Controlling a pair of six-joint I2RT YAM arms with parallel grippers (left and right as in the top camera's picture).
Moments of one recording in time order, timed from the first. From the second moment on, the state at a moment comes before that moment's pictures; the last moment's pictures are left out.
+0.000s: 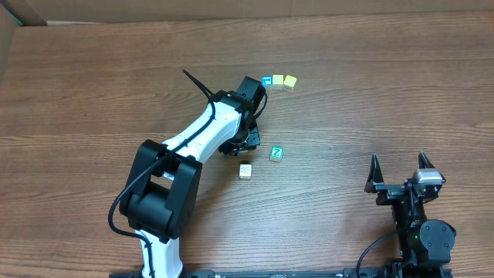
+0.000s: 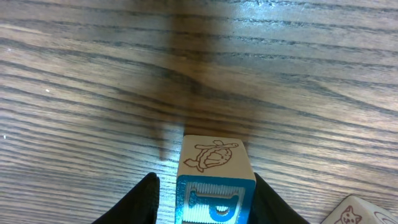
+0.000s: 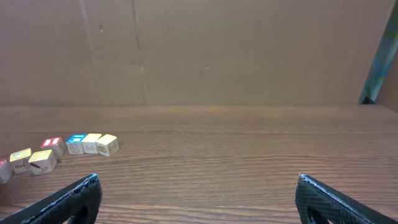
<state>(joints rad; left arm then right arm) -0.46 2.00 1.38 -0.87 -0.05 -0.65 -0.04 0.01 0.02 -0.03 -0.07 0.01</state>
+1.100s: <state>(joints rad) -0.44 2.00 1.38 -0.84 -0.07 -0.52 -0.04 0.01 0.02 -0.03 -0.07 0.01</state>
